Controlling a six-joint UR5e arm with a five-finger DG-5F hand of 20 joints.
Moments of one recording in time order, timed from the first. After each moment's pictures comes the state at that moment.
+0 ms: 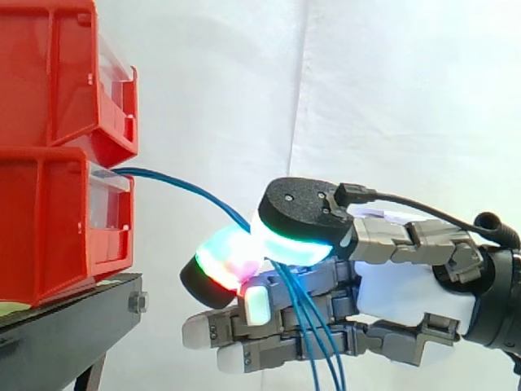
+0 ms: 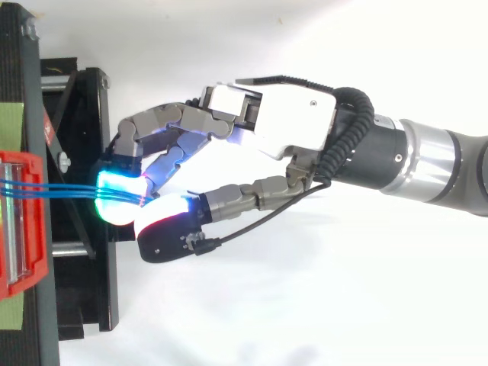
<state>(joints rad) 0.13 -2.38 -1.31 -2.34 -1.25 -0.23</state>
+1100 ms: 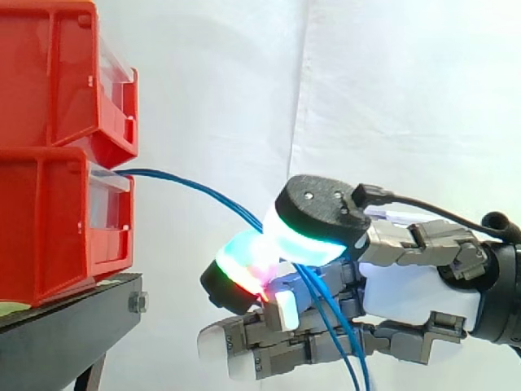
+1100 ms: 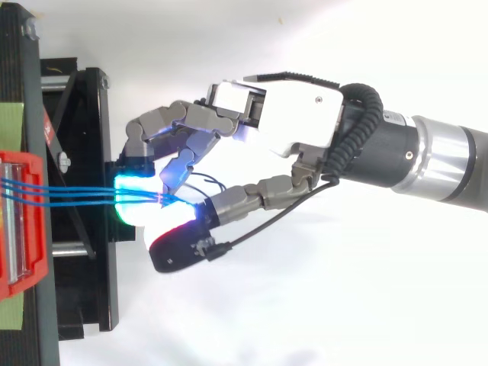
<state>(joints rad) 0.13 -2.36 -1.31 -2.39 -1.24 -0.21</state>
